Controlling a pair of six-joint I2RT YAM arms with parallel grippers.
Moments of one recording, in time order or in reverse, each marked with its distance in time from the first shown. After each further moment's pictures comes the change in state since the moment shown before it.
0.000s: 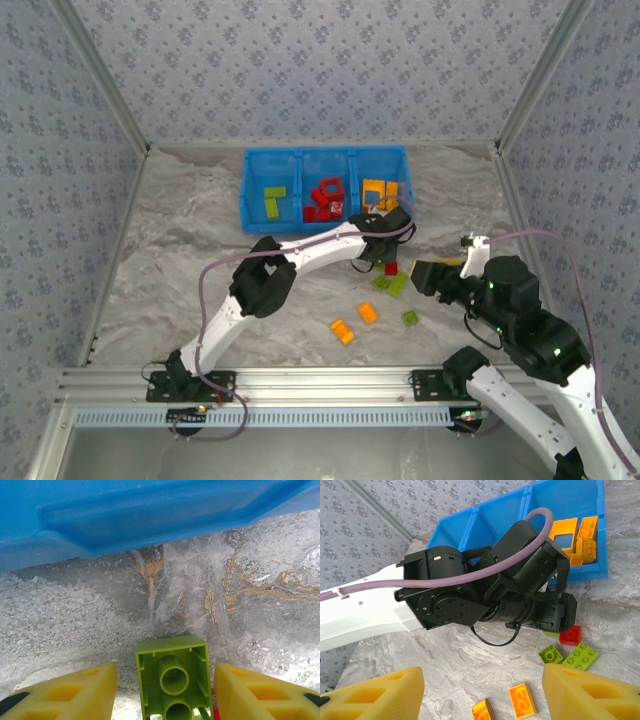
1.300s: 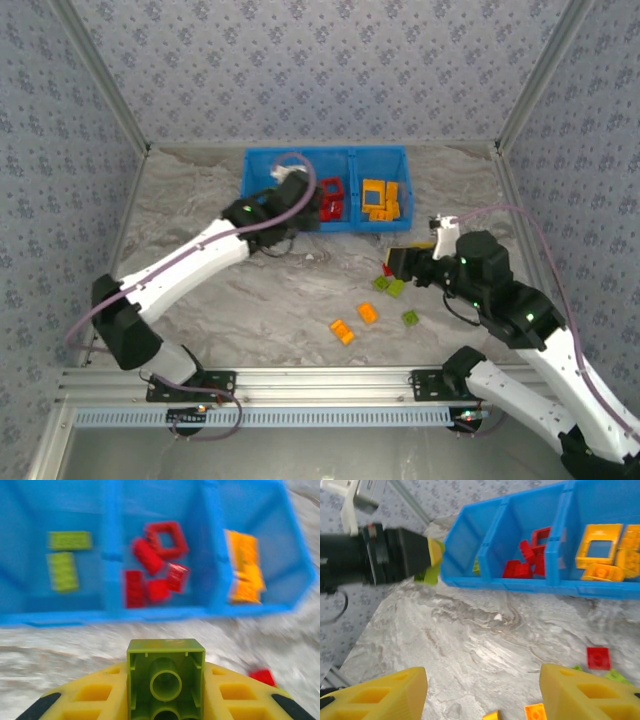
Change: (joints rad) left arm 0.221 -0.913 -0.632 0.049 -0.140 0.088; right arm 0.113 0.209 0.033 0.158 -0.018 -0.061
